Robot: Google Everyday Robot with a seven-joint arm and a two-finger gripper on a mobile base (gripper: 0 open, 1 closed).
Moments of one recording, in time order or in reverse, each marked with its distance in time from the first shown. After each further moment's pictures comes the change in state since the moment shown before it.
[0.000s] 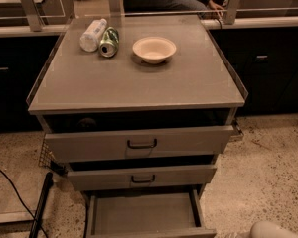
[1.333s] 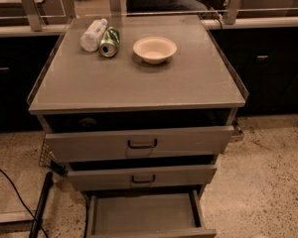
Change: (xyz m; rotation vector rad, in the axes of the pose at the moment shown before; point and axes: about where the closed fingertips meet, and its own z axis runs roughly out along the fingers) arm 0.028 -0.011 0.079 0.006 -0.148 -0.065
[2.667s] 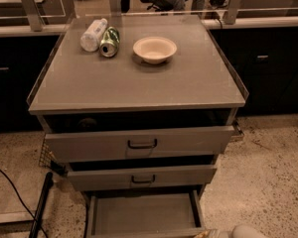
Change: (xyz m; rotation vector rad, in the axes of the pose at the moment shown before) arm -0.002 -0.053 0.052 0.065 0.003 -0.085
